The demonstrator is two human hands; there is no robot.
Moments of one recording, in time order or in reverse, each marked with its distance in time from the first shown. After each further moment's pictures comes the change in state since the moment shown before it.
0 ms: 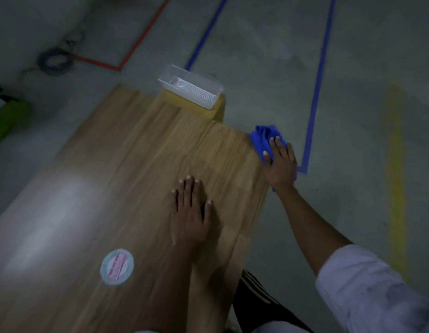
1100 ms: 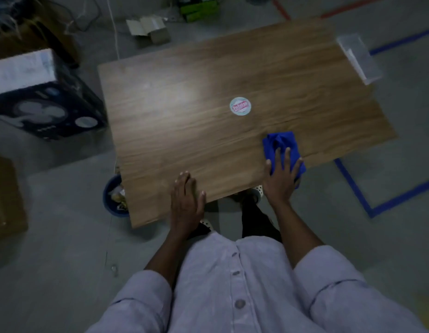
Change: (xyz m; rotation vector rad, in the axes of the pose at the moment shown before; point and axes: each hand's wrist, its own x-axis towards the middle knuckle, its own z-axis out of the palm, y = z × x) left_hand -0.461 0.017 0.003 -0.128 0.567 -0.701; right_hand -0.368 -0.069 -0.019 -0.081 -0.371 -0.461
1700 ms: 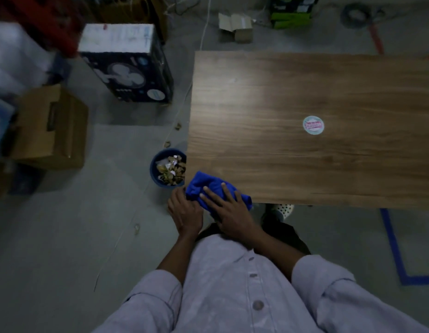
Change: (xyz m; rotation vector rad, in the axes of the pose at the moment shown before) left_hand -0.066 -0.055 -0.073 -0.034 0.270 -0.807; right_hand -0.174 -0.137 0.047 -0.306 -0.500 -1.319
